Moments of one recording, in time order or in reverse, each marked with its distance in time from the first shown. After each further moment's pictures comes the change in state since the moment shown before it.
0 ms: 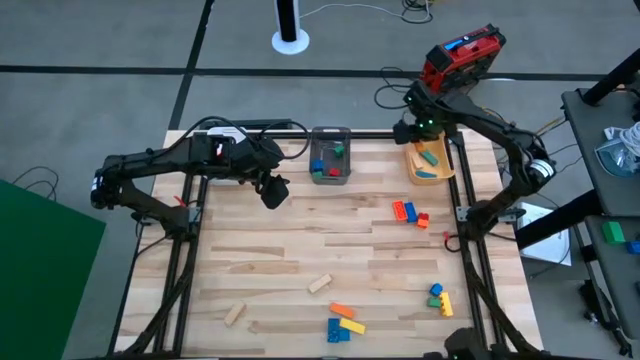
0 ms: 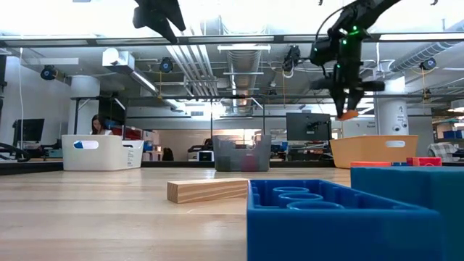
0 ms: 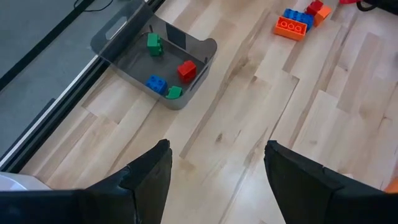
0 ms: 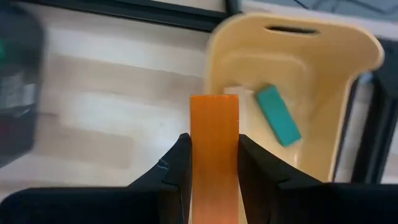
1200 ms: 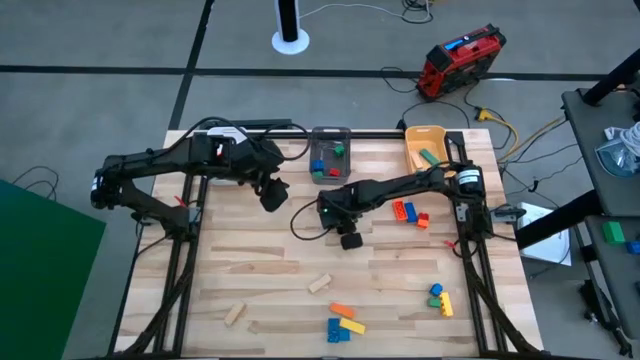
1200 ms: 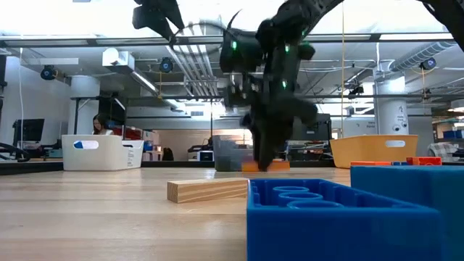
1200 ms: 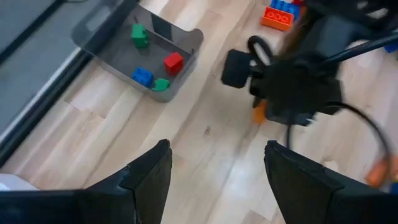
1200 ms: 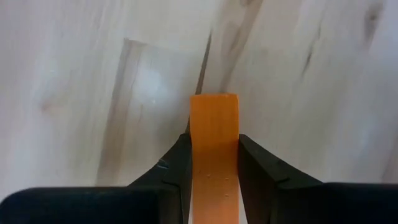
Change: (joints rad) left arm 0.000 0.000 0.000 -0.013 0.054 0.001; right arm 0.854 0.474 0.095 0.420 -0.185 -0.790
